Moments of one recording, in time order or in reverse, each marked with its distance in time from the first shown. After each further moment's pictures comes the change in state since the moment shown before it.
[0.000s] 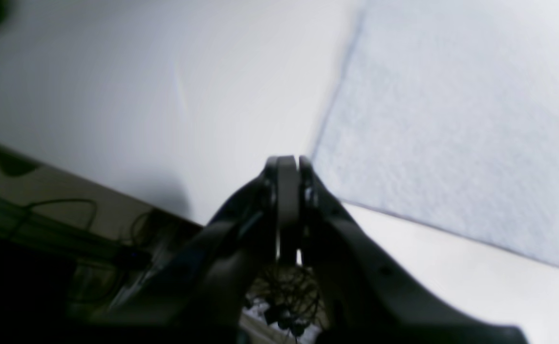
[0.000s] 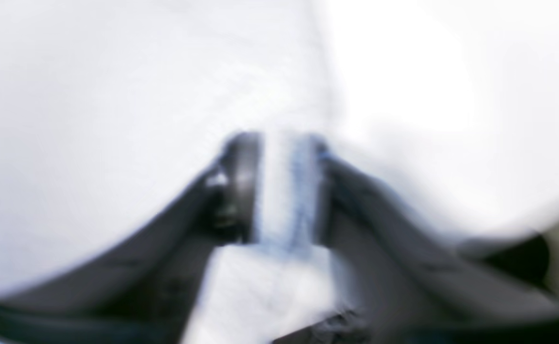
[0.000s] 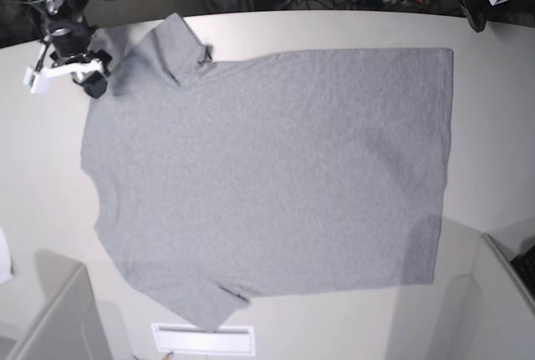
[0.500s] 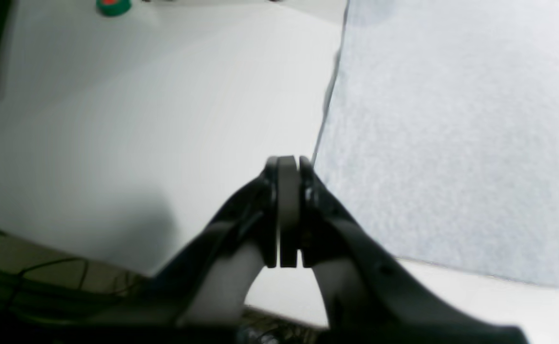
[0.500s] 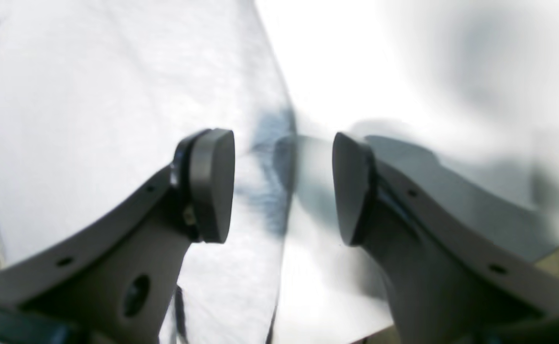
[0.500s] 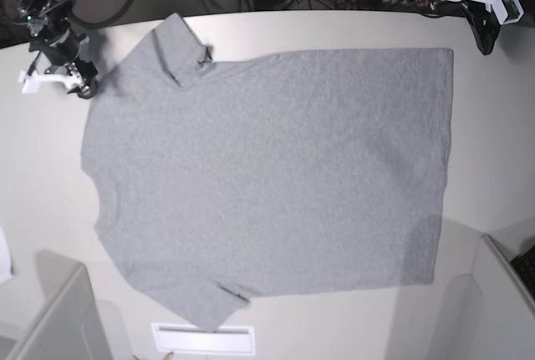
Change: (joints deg) left arm -2.4 -7.1 0.0 0.7 -0.3 -0.6 0.1; right arm 10.6 0.4 7.8 -16.7 -0.2 -0.7 -6.5
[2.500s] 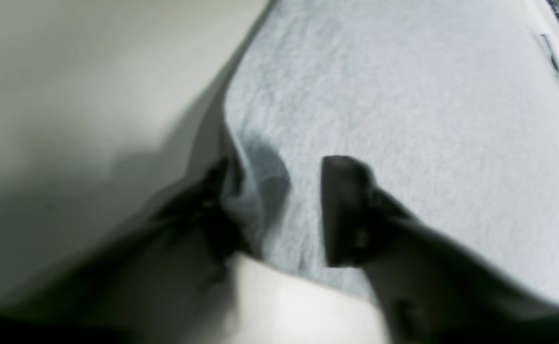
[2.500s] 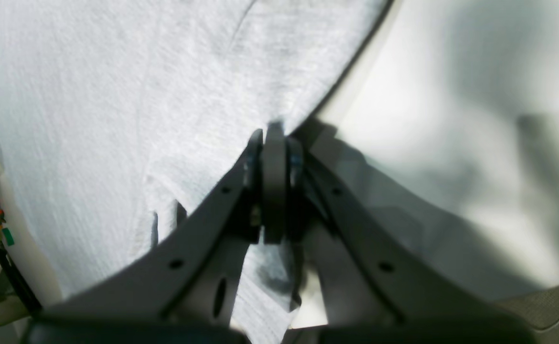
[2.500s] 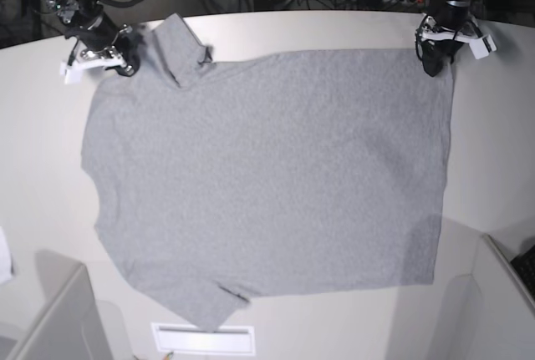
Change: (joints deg) left arm -20.0 -2.6 5.3 -24.3 -23.9 -9.6 18.0; right arm -6.8 -1.2 -11.7 -2.0 3.1 2.3 3.0
